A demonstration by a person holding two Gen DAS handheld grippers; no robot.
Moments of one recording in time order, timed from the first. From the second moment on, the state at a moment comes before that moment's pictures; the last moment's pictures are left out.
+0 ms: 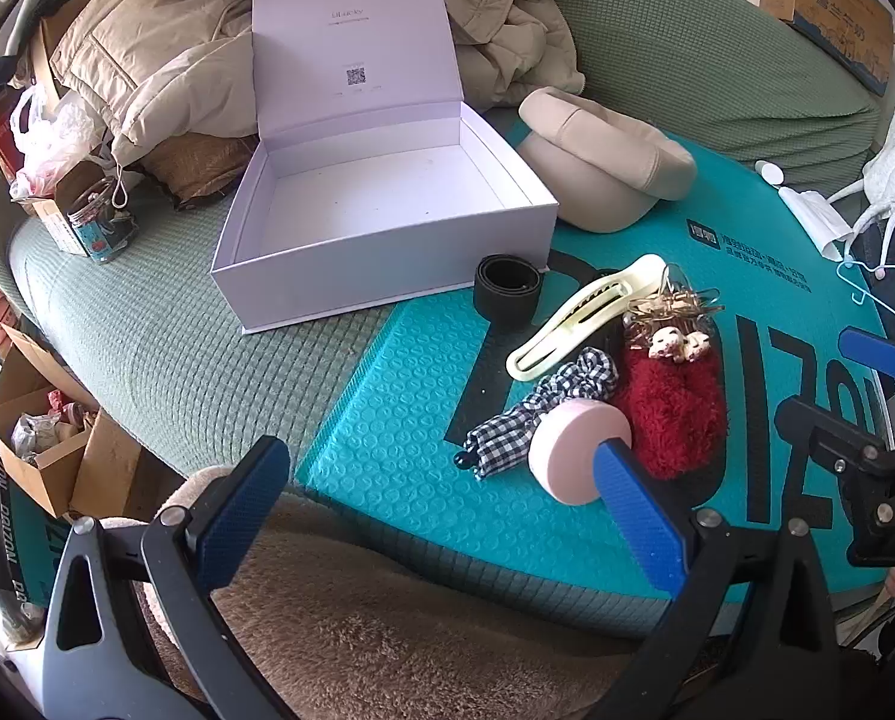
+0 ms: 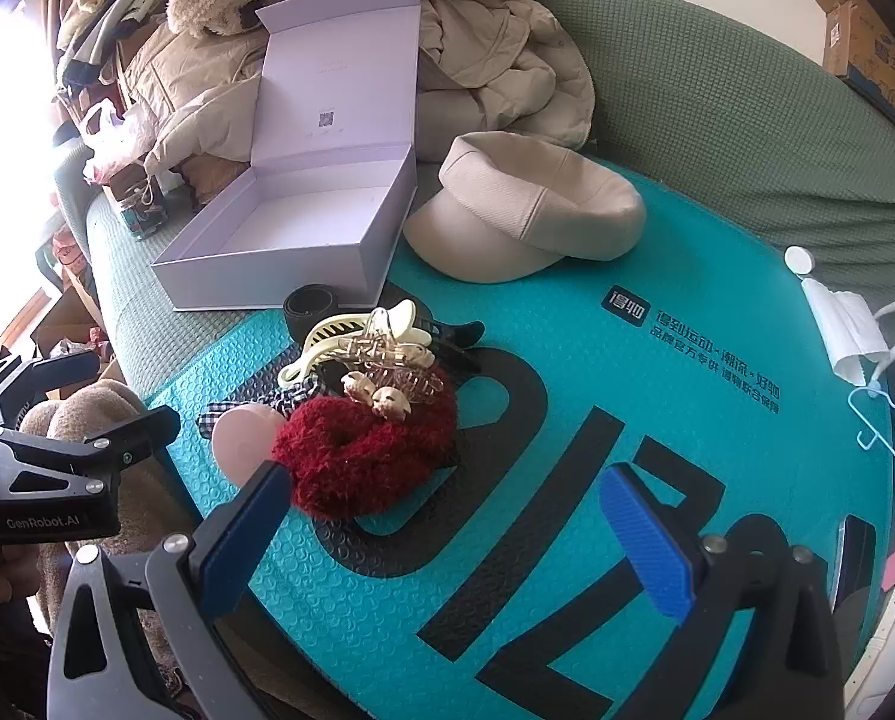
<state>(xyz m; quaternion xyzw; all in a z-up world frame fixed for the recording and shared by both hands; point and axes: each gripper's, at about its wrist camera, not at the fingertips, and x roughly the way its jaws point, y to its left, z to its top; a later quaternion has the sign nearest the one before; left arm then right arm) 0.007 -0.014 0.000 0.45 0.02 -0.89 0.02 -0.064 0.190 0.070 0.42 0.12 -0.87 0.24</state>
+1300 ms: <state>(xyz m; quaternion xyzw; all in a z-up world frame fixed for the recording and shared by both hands) 0.006 -0.018 -0.007 0.47 0.03 -0.88 0.02 -0.064 0.185 0.063 0.42 0.12 -0.87 0.24</state>
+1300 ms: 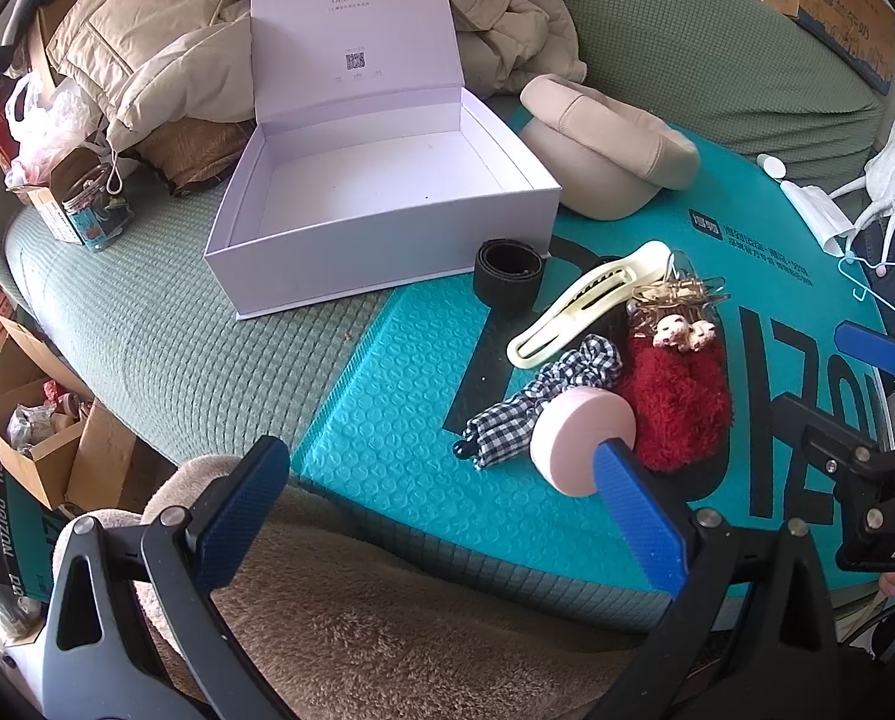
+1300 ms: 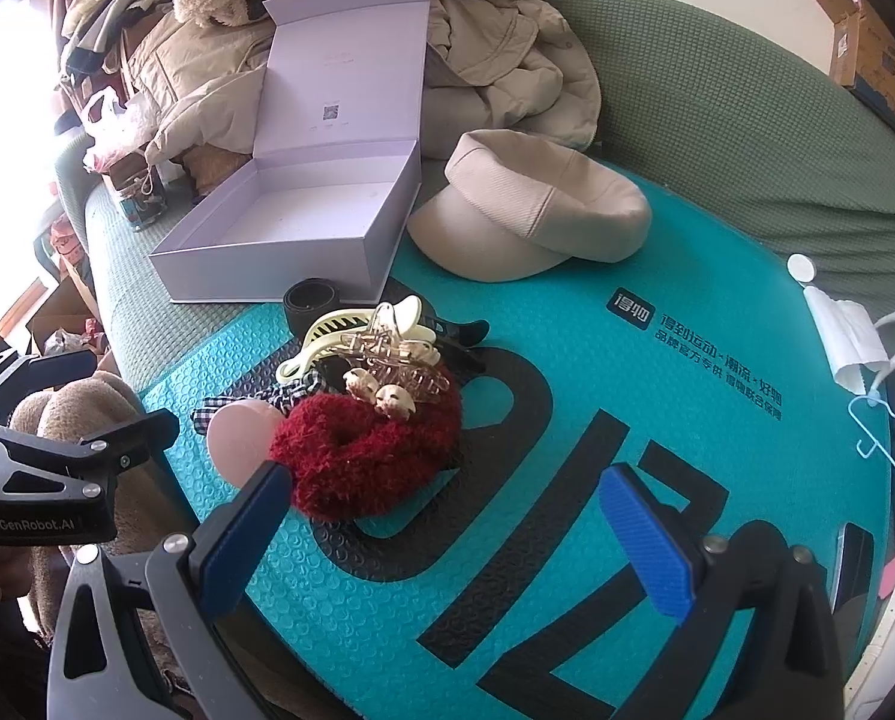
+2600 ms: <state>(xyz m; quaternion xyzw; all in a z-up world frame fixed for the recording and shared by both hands) -0.023 -0.020 -0.038 0.48 0.10 -0.87 -0.05 -0.111 0.155 0.039 0.39 0.08 -0.85 0.34</state>
